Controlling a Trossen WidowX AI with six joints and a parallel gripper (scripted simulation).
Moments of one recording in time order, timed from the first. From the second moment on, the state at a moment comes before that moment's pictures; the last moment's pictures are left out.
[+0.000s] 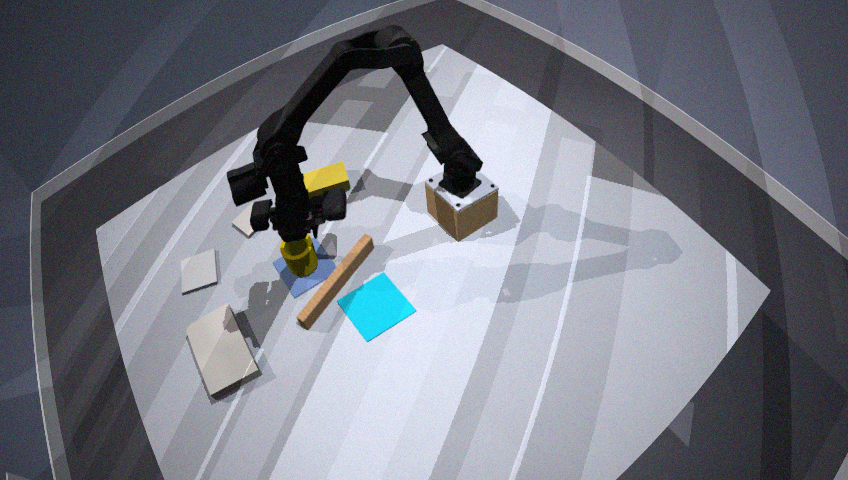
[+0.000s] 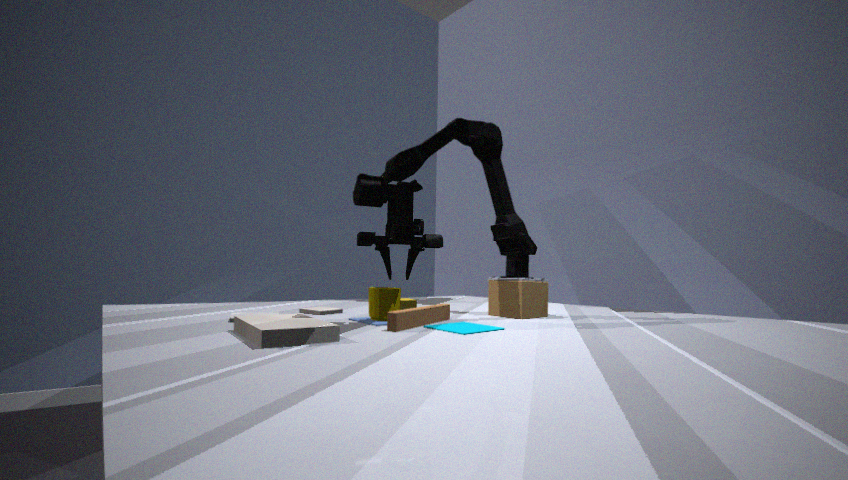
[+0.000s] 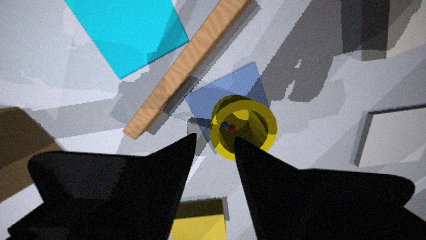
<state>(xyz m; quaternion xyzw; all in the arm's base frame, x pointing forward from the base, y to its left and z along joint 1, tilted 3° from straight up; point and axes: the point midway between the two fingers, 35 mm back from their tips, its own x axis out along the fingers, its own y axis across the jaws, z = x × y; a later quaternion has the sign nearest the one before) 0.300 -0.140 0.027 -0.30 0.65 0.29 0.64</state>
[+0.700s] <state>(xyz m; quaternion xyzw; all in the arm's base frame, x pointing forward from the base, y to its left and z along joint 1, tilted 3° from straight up) 0.300 -0.141 -0.007 -0.30 0.65 0.29 0.64</state>
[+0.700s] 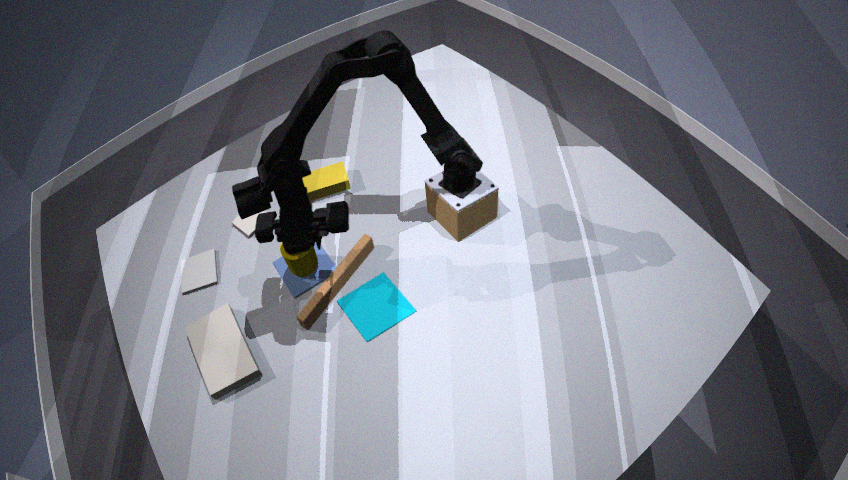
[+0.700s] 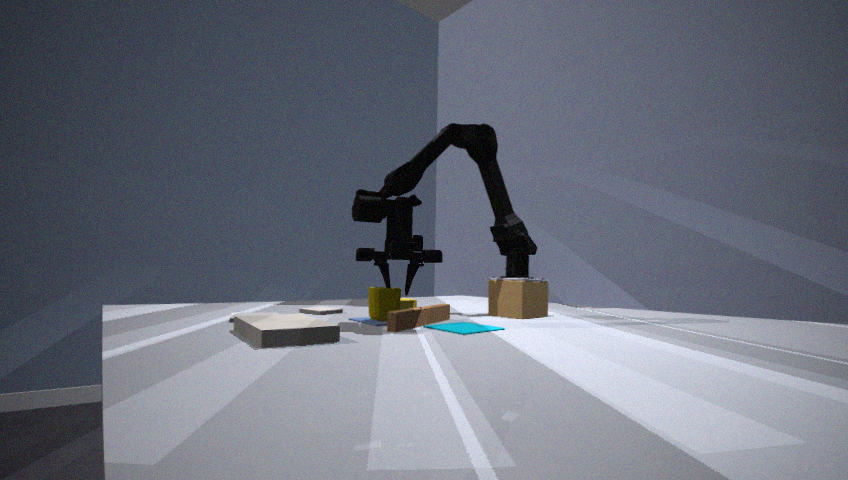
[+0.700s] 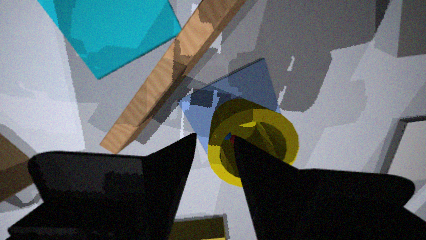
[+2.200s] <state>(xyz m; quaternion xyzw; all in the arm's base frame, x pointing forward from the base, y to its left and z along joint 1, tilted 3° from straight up) 0.296 -0.139 -0.020 -0.29 0.65 0.29 0.63</state>
